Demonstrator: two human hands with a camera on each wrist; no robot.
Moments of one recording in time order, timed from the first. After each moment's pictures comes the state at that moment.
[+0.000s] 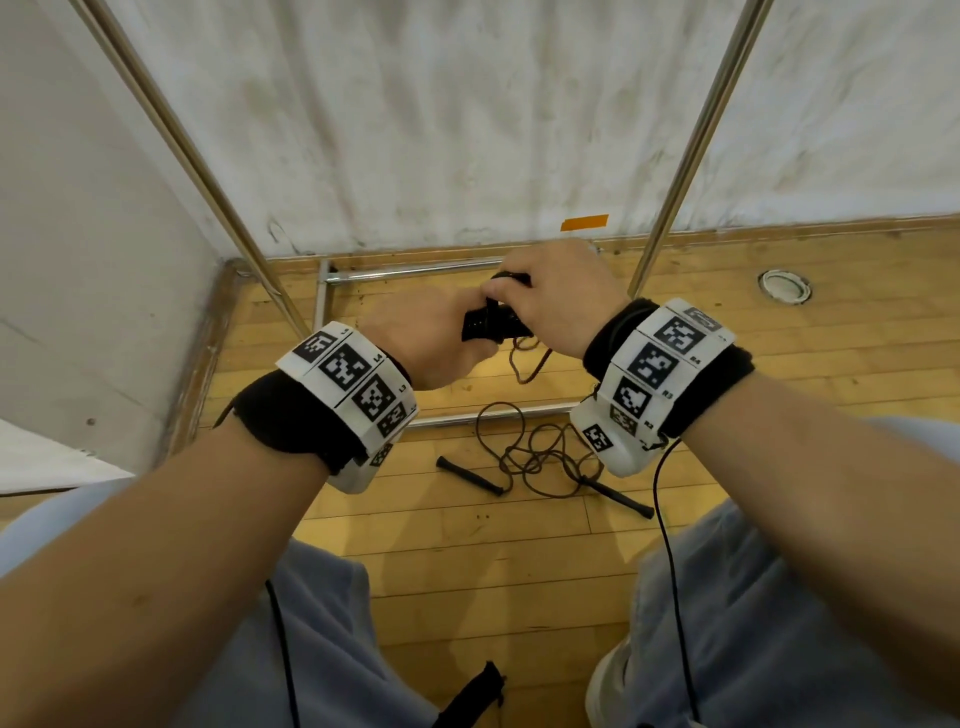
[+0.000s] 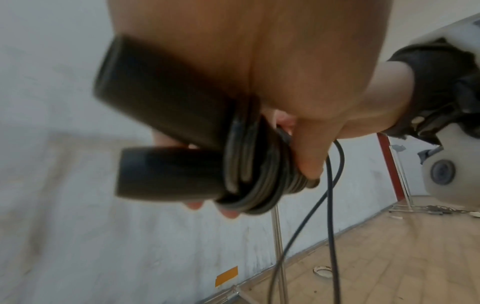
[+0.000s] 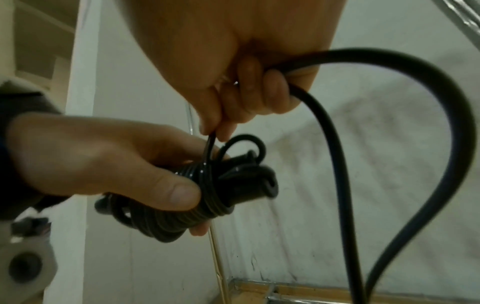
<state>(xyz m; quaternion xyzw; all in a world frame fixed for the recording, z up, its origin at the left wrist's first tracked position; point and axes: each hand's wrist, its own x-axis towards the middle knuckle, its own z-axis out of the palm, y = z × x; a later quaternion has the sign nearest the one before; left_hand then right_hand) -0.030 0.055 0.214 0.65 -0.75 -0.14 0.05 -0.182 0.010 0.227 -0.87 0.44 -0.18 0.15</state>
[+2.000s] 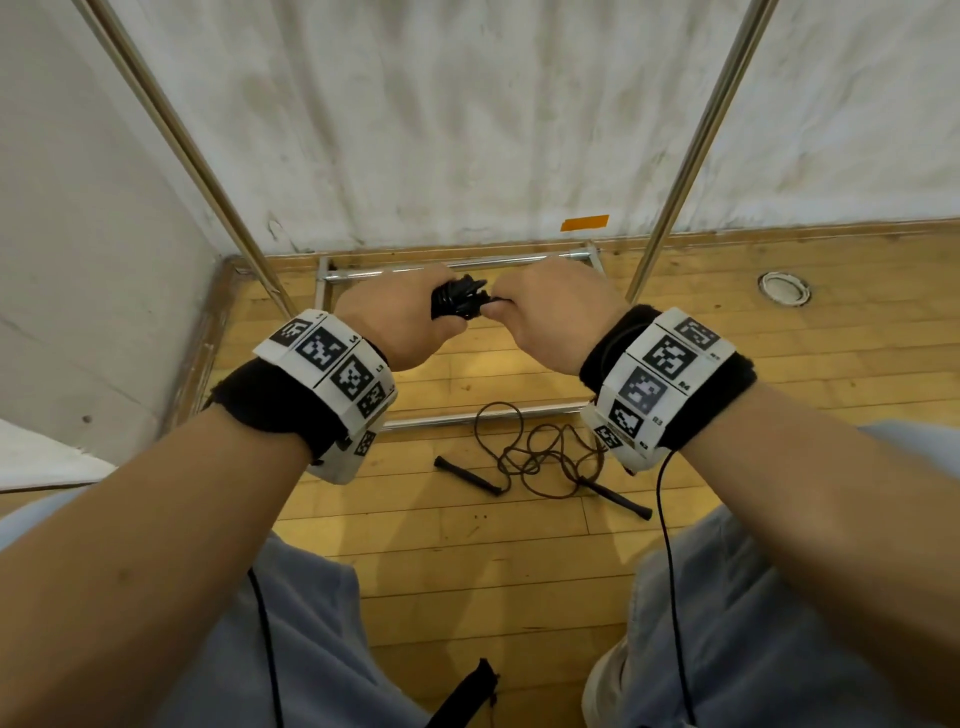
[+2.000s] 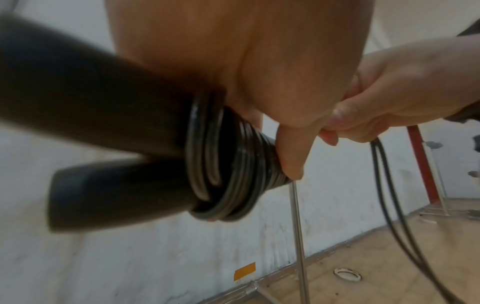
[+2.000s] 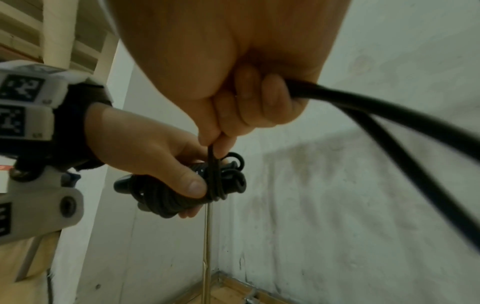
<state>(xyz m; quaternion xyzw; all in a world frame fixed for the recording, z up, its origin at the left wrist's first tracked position) -0.004 0.039 0.205 0.70 -0.70 -0.12 0.06 -0.179 0.018 0.227 -0.91 0.41 -0.08 0.06</state>
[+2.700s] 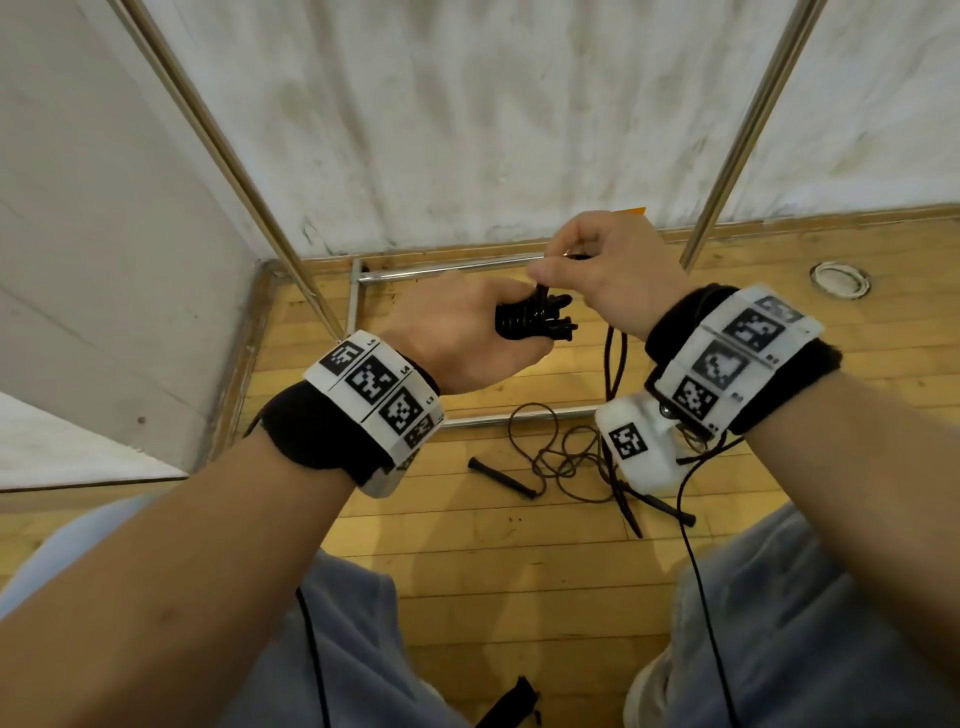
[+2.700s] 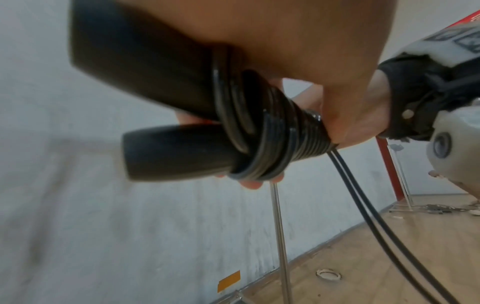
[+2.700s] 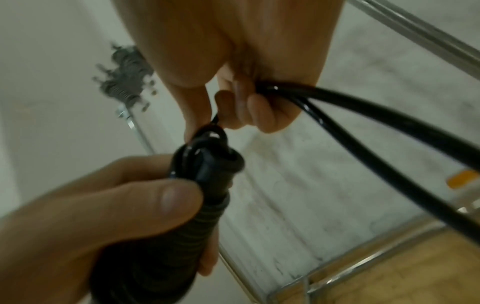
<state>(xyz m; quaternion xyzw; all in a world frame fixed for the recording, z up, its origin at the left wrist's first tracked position) -0.023 0.057 0.221 0.64 -0.75 -0.13 0.15 -0.185 -0.004 0.226 -0.72 0.45 -0.32 0.41</state>
